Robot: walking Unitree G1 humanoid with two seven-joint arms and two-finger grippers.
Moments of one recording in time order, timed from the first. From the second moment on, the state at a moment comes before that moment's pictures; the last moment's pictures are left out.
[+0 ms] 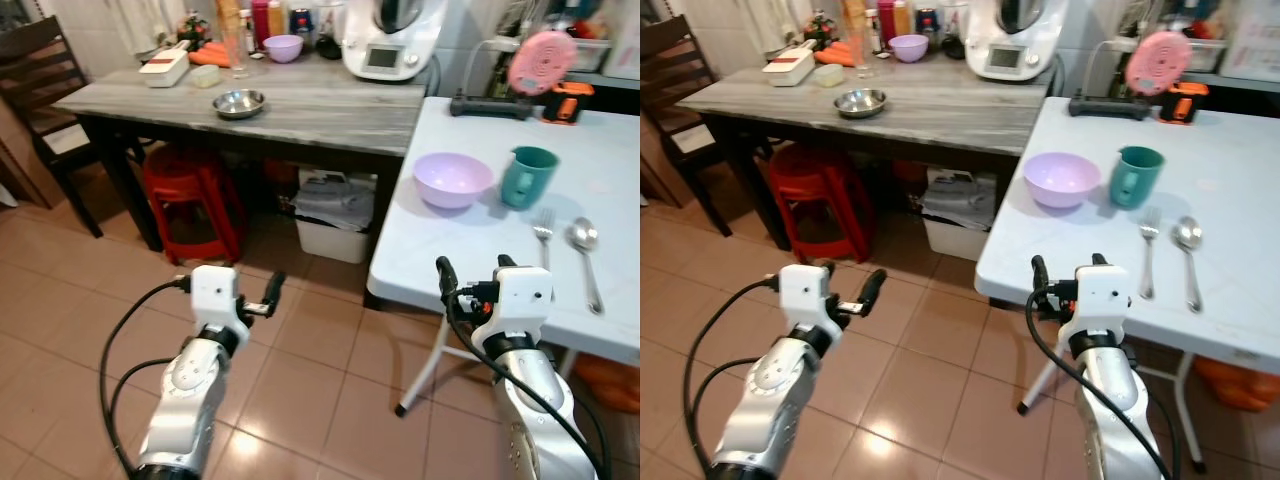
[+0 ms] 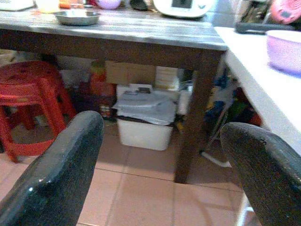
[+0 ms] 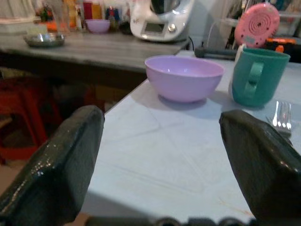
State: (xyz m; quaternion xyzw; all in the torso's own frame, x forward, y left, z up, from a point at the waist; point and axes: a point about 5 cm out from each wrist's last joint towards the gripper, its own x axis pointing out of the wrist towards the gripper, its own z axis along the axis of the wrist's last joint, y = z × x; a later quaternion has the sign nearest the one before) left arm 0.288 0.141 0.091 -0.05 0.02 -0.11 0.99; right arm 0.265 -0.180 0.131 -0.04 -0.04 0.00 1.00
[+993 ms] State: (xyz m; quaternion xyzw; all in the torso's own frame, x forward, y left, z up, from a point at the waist) left arm 0.284 0.138 0.093 -0.05 0.02 -0.12 0.99; right arm 0.249 -0.188 0.129 -0.03 -0.03 -0.04 1.00
